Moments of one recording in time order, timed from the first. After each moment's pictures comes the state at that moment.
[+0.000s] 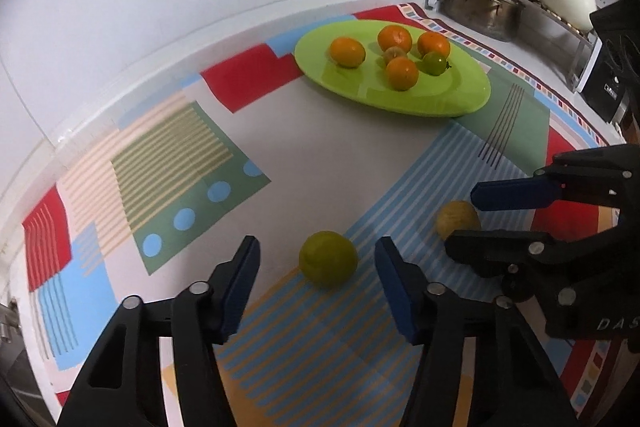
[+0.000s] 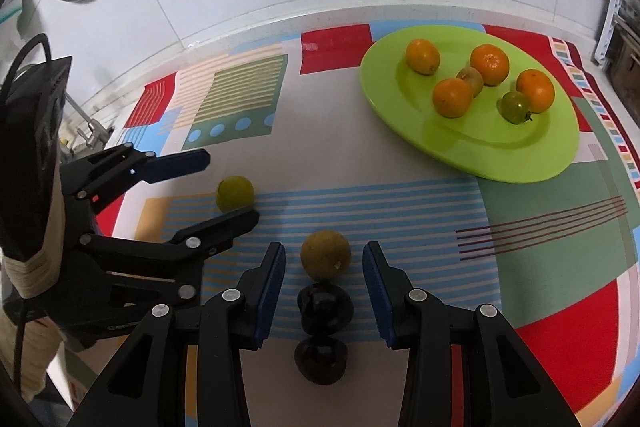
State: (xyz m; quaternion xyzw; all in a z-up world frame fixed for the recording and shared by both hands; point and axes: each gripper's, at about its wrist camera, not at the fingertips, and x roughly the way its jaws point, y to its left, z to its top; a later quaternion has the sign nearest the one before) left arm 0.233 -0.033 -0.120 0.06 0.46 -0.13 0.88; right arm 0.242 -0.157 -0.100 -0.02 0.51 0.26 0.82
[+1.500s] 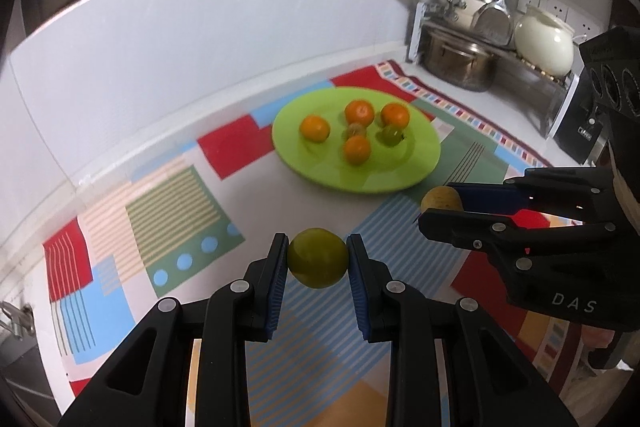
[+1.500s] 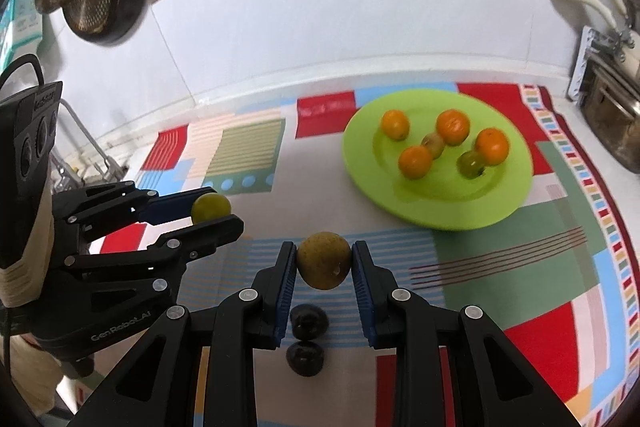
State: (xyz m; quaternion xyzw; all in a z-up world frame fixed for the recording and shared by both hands) left arm 0.211 -0.061 -0.045 0.04 0.40 -0.13 0.91; right arm 0.231 -0.194 -0.042 0.00 0.43 0.26 0.87
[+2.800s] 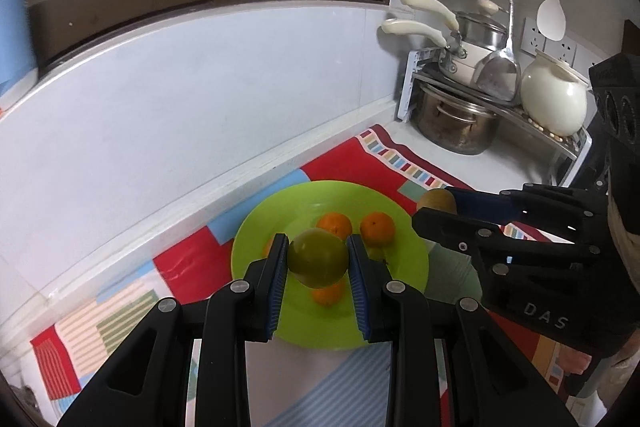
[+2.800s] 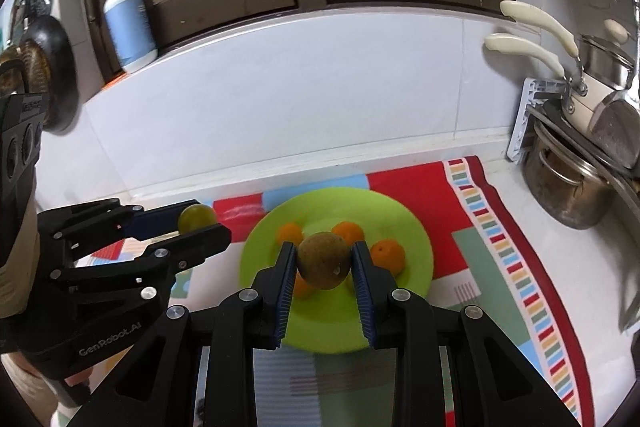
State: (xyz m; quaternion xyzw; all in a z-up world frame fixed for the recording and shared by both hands) left arm 0.324 -0.119 -0.002 0.04 0.36 -0.15 0.92; right arm 0.326 -0.257 0.000 0.01 0.36 0.18 0.91
